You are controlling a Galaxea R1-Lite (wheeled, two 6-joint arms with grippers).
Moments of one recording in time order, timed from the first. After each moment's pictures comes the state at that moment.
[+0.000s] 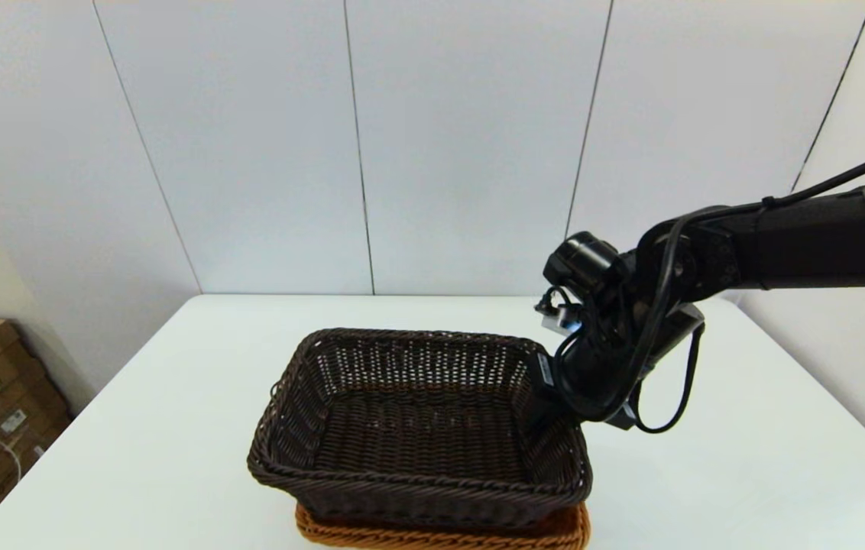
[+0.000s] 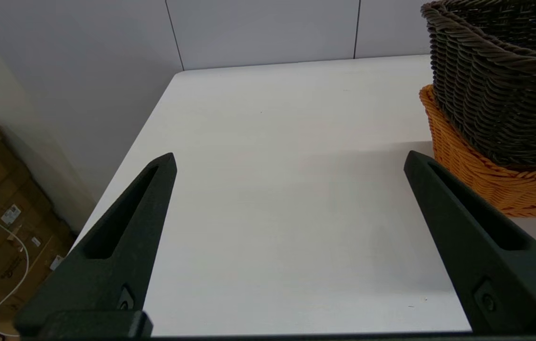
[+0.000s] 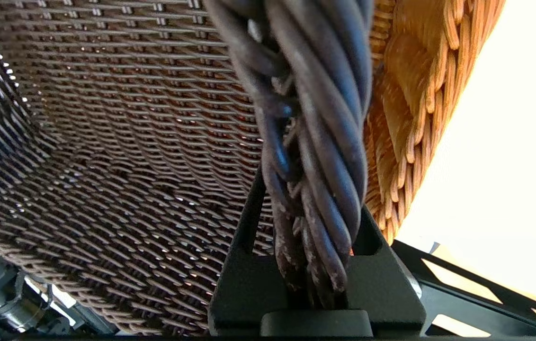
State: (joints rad) left arm -0.01 0.00 0.00 0.02 0.00 0.04; right arm 0.49 2.06 -1.52 0.78 0.41 0.58
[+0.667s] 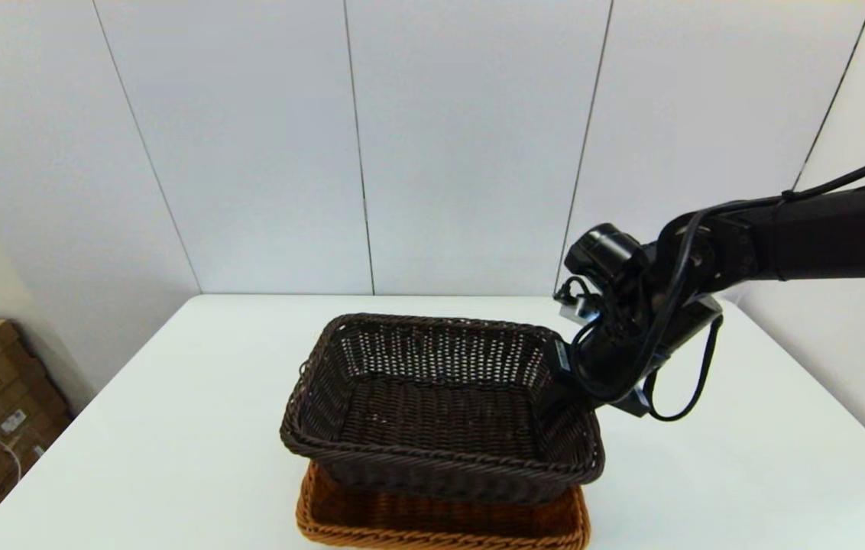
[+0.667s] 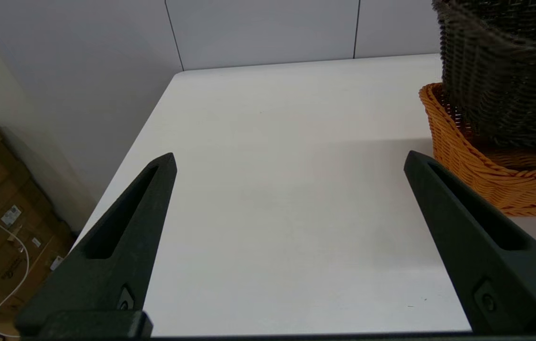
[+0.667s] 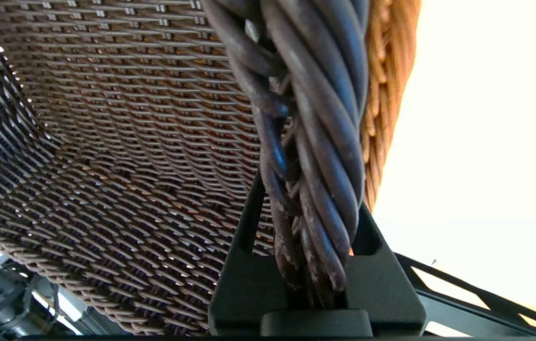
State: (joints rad) left arm -0.01 0.00 0.00 0.02 0.00 0.04; right arm 0.42 2.05 -1.51 0.76 0.41 0.56
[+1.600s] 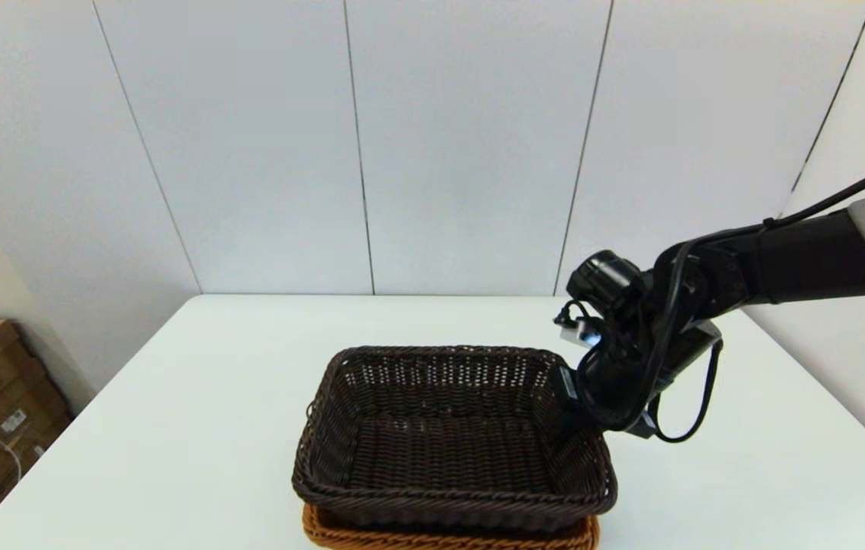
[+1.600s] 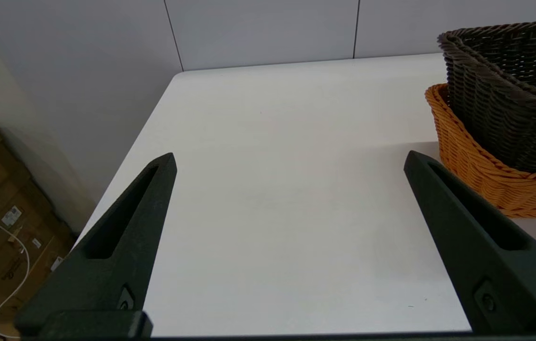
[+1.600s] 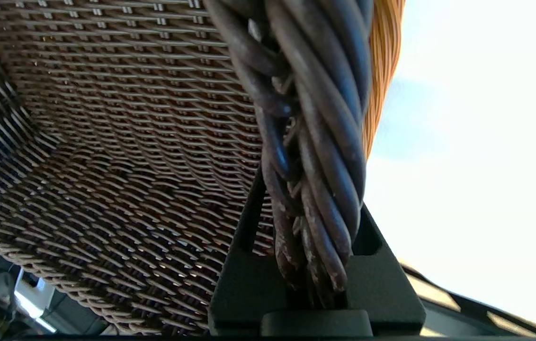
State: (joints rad) left arm -0.01 0.00 0.00 0.02 0.00 0.04; right arm 0.41 2.06 -1.40 0.69 0.40 0.48
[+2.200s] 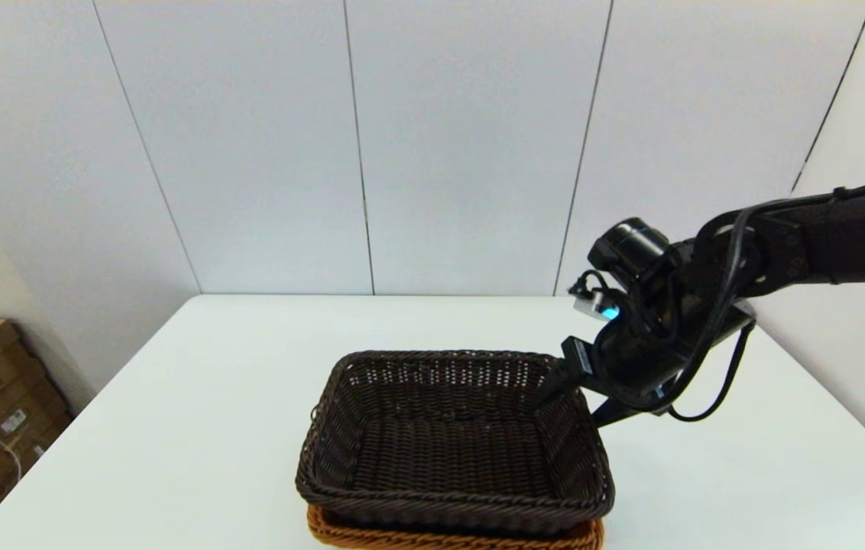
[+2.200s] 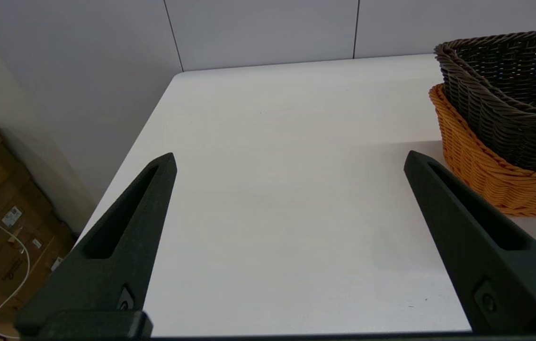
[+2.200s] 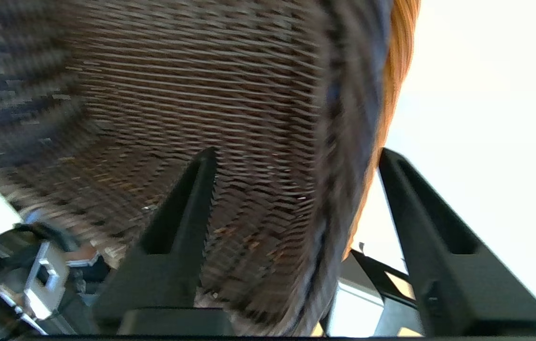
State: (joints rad) left arm -0.01 0.00 0.00 0.02 0.00 0.04; right arm 0.40 1.97 -1.42 0.69 0.39 0.49
